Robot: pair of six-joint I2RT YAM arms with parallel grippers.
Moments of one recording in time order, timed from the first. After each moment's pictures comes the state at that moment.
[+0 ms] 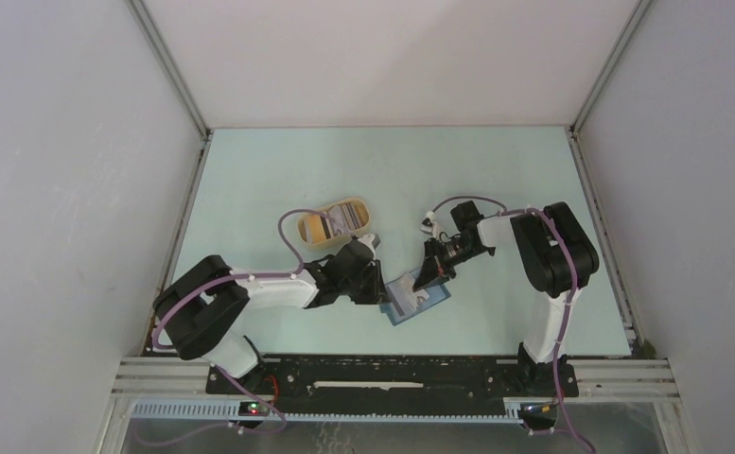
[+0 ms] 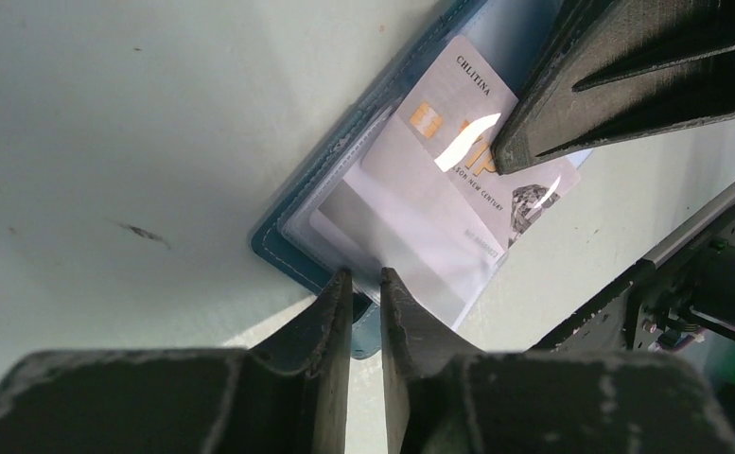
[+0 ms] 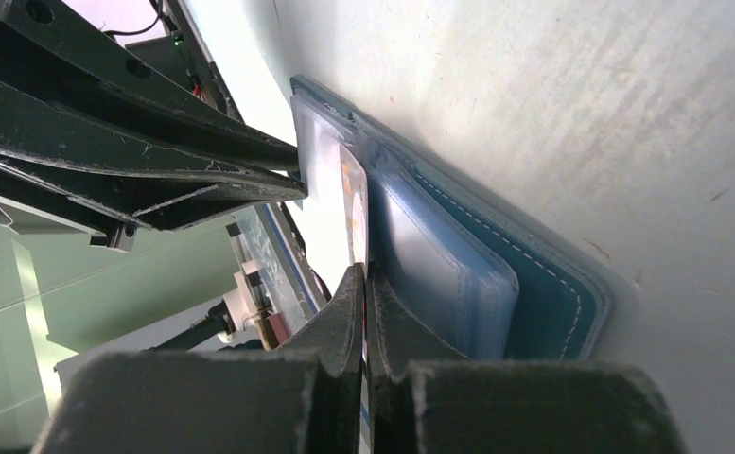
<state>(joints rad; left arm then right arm) -0.88 1.54 0.63 0.06 0.11 -0.81 0.33 1.94 0.92 -0.35 -1.04 0.15</state>
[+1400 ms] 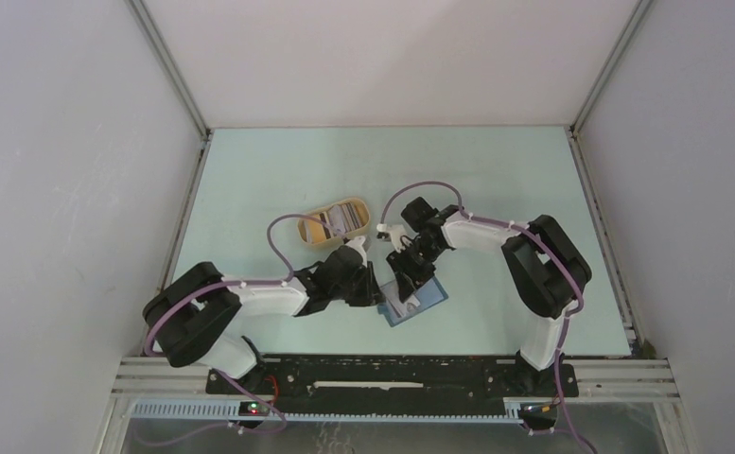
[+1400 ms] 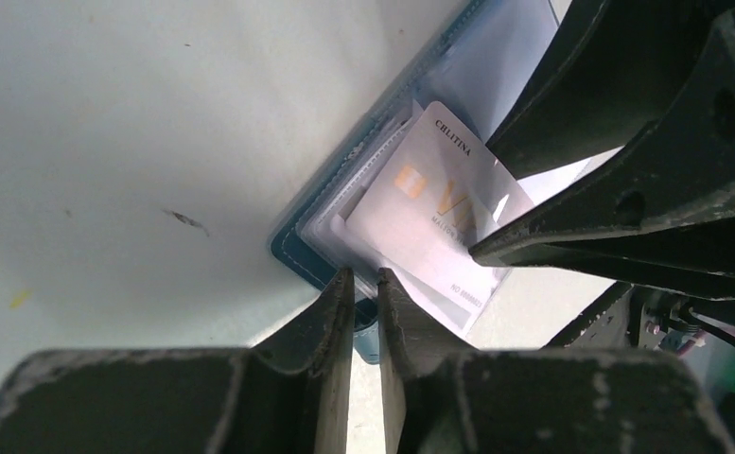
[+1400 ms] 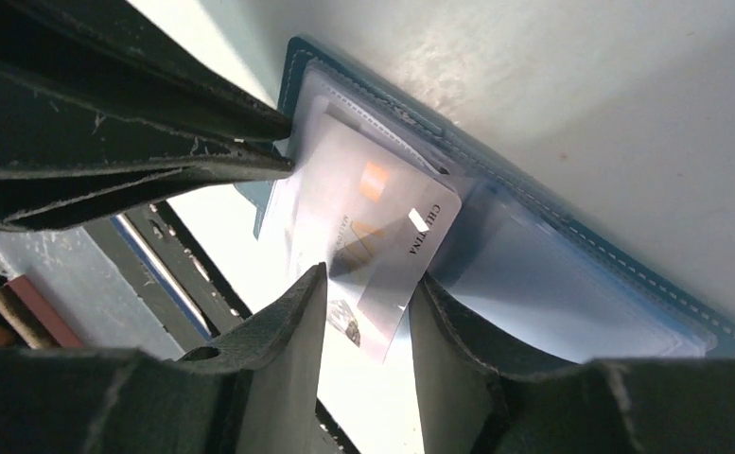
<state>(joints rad) -0.87 1.48 0.54 0.16 0.09 -0.80 0.66 1.84 1.13 -0.64 -0.57 -0.09</state>
